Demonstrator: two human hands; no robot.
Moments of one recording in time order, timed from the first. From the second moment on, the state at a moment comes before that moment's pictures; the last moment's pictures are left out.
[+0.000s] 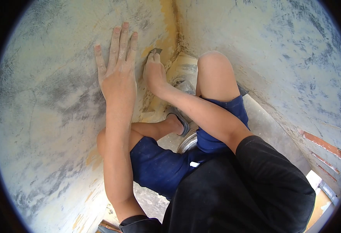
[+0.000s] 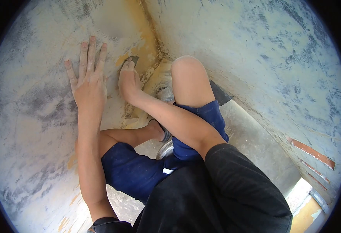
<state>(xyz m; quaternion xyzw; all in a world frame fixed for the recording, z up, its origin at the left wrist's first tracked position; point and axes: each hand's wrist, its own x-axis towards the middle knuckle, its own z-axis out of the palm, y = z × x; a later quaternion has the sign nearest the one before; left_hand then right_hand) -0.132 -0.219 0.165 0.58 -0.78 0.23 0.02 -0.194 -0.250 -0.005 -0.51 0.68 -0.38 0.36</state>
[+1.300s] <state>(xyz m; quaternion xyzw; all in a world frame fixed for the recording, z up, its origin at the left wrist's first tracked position) -0.129 -0.216 0.166 0.56 -0.80 0.21 0.05 -0.206 -0.239 0.020 -0.53 0.64 -0.38 0.41</state>
